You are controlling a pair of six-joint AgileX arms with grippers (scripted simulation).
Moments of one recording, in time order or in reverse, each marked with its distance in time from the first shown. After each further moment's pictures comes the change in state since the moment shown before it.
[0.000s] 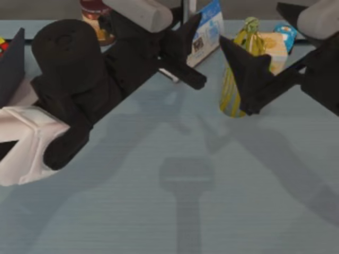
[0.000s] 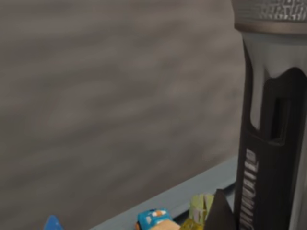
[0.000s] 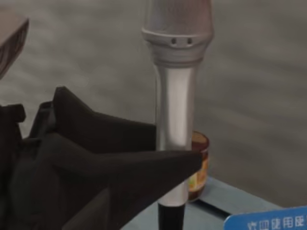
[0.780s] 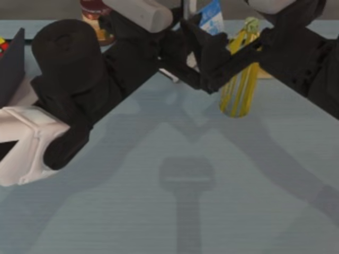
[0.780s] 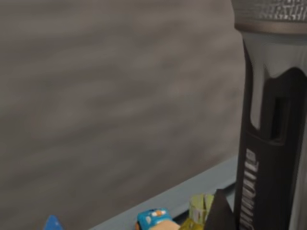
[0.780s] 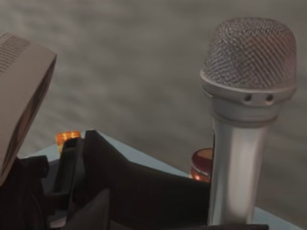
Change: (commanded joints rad) left arm 0.000 0.000 0.000 0.000 0.000 0.000; right arm 0.047 0.191 0.141 0.049 0.003 0.000
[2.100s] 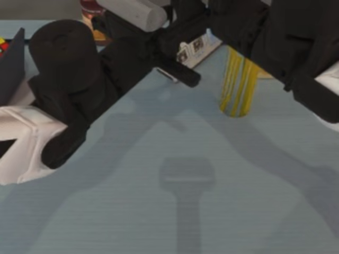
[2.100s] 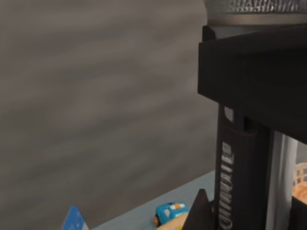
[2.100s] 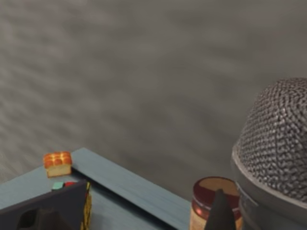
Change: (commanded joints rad) left arm 0.000 0.000 0.000 0.000 0.000 0.000; right arm 0.002 0.292 0.214 0.072 0.006 0.001
